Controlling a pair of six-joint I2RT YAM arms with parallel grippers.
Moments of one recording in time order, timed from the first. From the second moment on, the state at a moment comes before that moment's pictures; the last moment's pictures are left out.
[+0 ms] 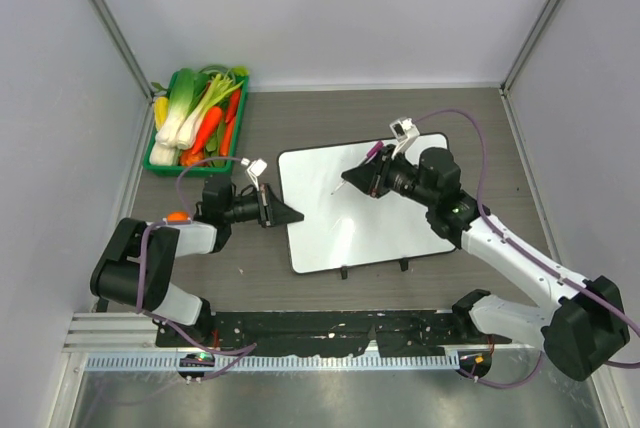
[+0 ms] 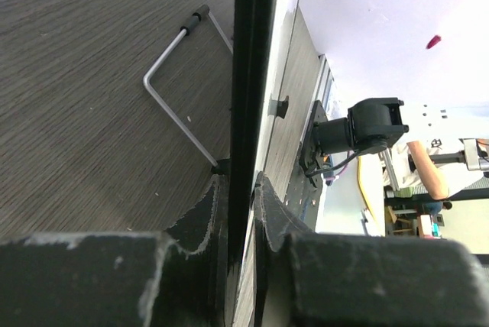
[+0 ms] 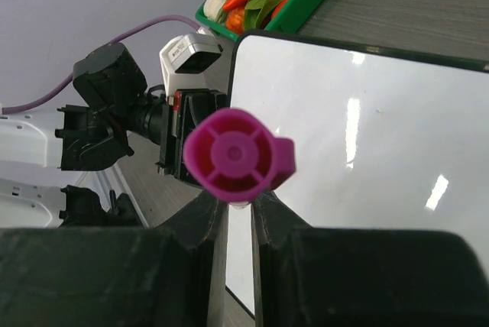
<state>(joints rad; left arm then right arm) -0.26 1.49 0.42 0.73 0.98 -0.71 0.54 1.09 0.74 0.20 -0.40 0.55</state>
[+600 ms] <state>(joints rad) -0.26 1.49 0.42 0.70 0.97 -0.69 0.67 1.25 0.85 0.29 -0.07 0.44</state>
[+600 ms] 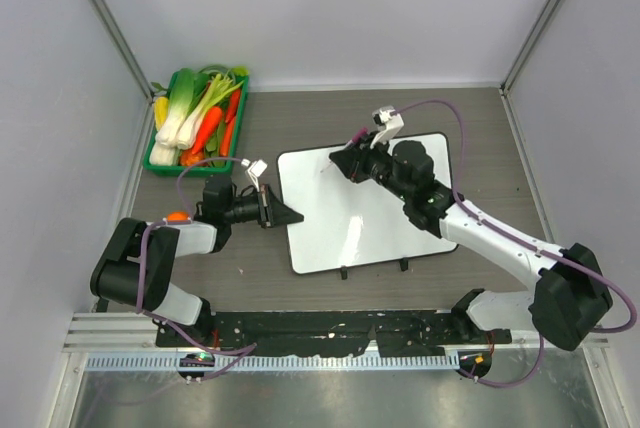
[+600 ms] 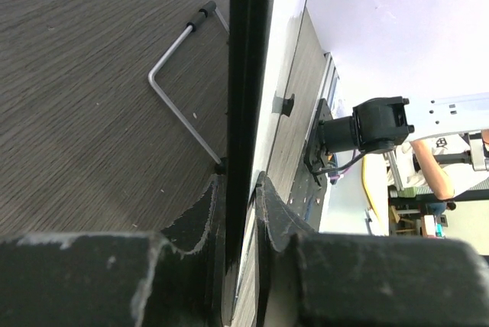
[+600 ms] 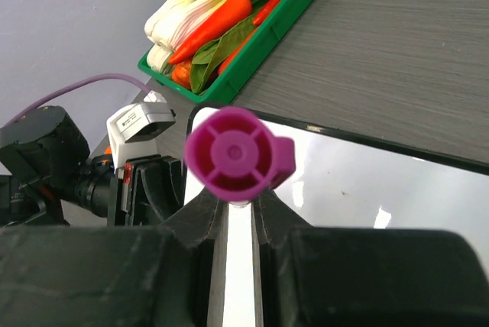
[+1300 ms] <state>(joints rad) -0.26 1.50 0.43 0.68 0.97 -0.68 0.72 1.43 0.94 0.36 0.08 0.41</state>
